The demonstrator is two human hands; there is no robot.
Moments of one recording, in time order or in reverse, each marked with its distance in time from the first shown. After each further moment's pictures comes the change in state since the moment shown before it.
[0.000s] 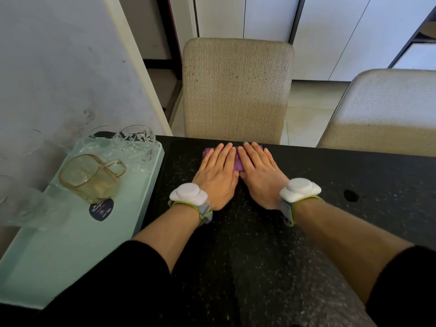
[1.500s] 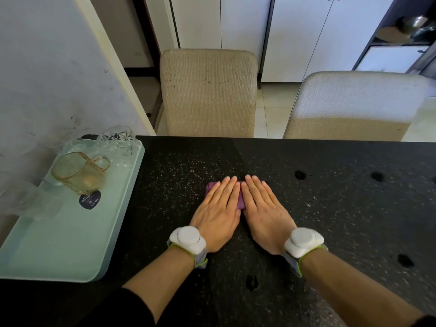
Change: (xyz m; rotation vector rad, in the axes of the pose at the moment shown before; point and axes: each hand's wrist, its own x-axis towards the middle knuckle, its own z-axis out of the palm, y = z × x) left_hand -0.095 0.106 -0.006 0.039 -0.027 0.192; right_hand -0.163 0.001 -0.007 -0.121 0.037 0.005
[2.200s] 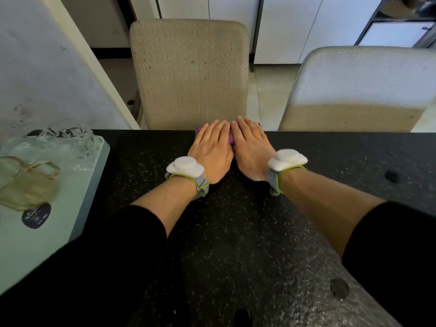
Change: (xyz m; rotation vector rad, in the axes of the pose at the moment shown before) left_hand 0.166 -0.058 0.027 -0.035 0.151 -0.134; right_hand 0.158 0.086 0.012 0.098 0.017 0.128
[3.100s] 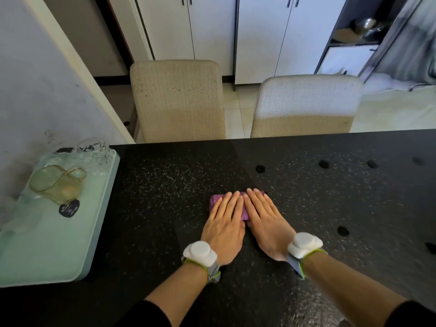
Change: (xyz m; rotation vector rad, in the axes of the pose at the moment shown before) left_hand -0.186 0.142 -0.044 -0.018 -0.232 0.074; right_hand -0.248 -0.012 -0.031 0.021 -0.141 -0.021
